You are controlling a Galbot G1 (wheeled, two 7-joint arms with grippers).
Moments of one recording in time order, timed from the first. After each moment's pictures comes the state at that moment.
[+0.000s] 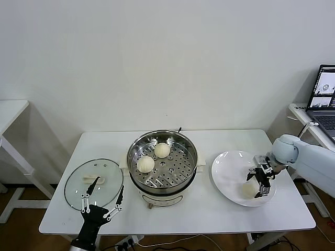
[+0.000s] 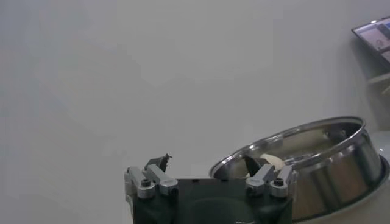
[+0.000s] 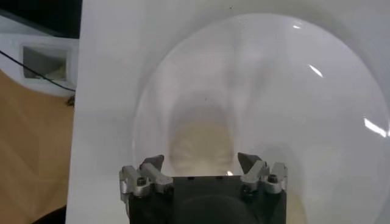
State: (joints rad) left arm 1.78 -1.28 -0.54 -2.09 0.18 -0.39 -0.06; right arm 0.09 0.61 -1.05 1.16 0.07 -0.08 -1.11
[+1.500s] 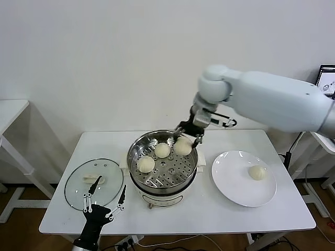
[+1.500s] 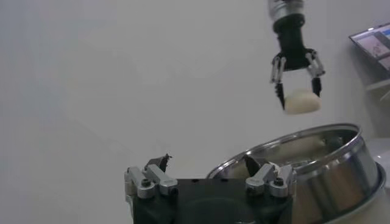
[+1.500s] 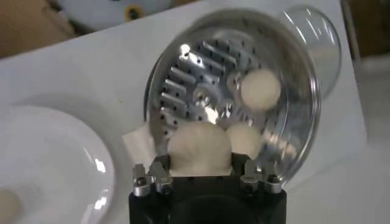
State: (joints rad) left arm 1.77 -1.28 -0.51 -2.09 0.19 -0.41 -0.07; right arm 0.69 1.08 -1.27 1.43 0.03 0.56 -1.18
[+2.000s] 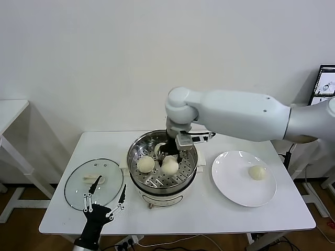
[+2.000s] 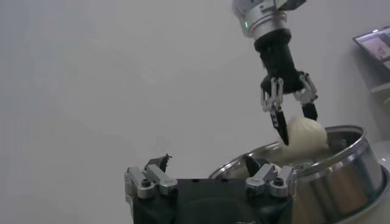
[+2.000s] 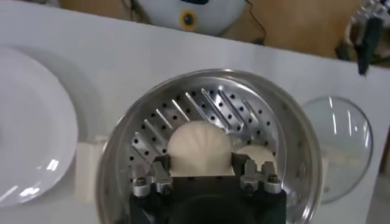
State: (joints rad) left arm 1.76 -1.29 -0.51 -2.08 0.19 -0.42 -0.08; right arm 0.59 1.19 -1.28 1.45 -0.15 0.75 -1.14
